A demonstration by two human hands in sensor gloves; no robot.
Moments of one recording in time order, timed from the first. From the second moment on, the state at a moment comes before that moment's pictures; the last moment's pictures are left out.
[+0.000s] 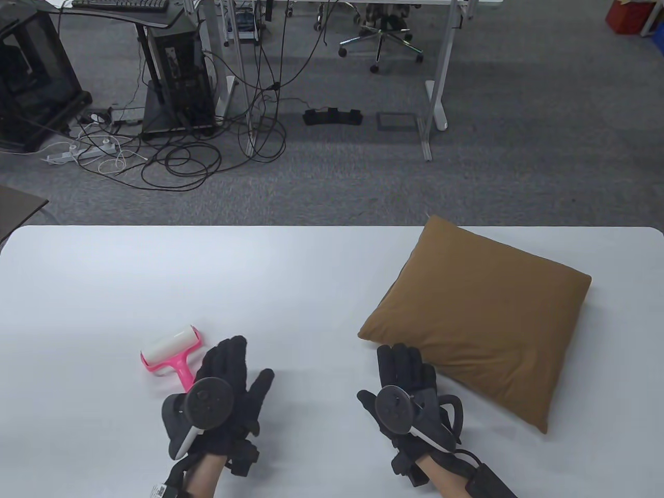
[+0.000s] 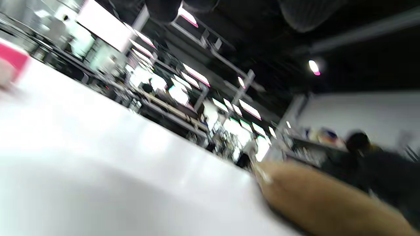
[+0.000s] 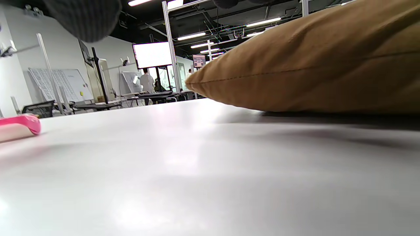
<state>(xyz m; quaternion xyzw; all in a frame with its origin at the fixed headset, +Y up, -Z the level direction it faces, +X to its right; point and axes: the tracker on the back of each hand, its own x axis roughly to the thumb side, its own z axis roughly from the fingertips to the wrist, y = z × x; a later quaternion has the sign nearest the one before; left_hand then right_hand) -0.191 -0.719 -0.297 0.07 -0.07 0.25 0.96 0.113 -0.725 -0.301 0.11 -0.04 0.99 0.06</state>
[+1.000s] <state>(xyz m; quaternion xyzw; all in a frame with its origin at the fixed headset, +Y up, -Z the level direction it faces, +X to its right) -0.153 -0.750 -0.312 -0.04 -0.10 0.12 0.99 0.106 -0.745 -0.305 0.10 0.03 0.99 0.02</state>
